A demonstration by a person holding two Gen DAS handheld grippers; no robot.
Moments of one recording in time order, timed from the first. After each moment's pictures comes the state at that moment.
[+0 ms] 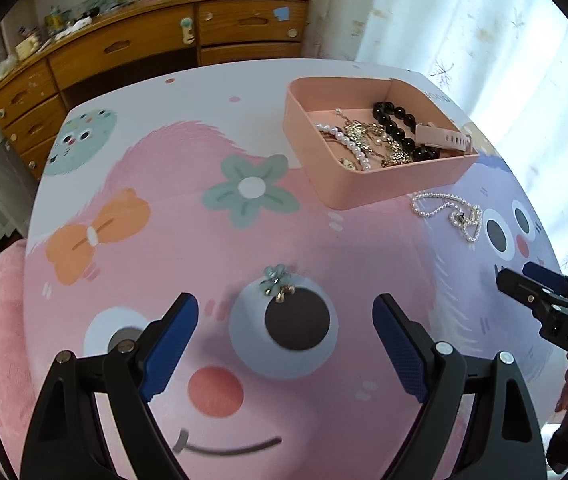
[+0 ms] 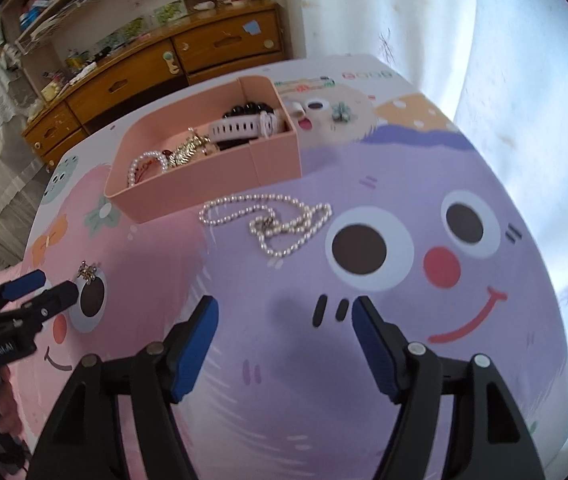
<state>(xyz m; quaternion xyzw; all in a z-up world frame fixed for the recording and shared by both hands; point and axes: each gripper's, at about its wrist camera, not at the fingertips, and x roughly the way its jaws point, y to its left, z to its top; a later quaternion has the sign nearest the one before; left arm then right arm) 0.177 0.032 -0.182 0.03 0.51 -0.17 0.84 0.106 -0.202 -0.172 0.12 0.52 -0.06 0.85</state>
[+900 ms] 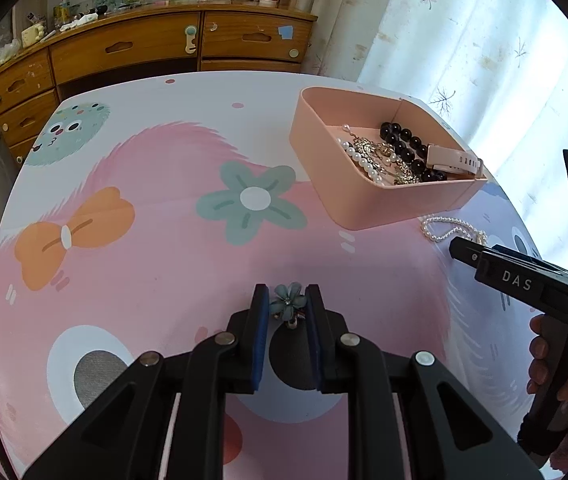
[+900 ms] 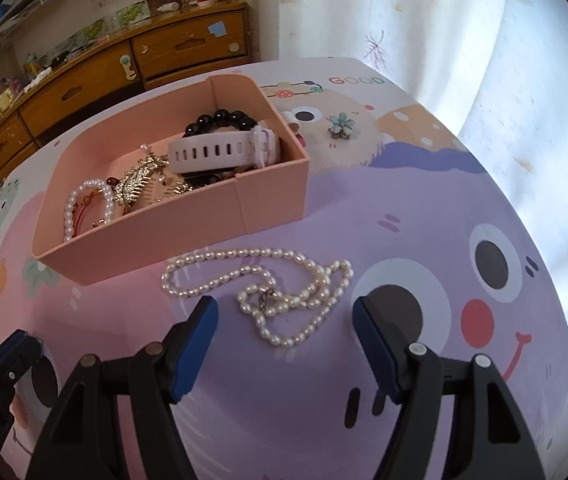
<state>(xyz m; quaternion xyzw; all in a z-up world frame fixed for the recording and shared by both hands) 0.186 0.045 -0.207 -0.02 0.48 -0.19 0.86 0.172 -0.187 -0.201 0.07 0.49 -0.14 0.86</state>
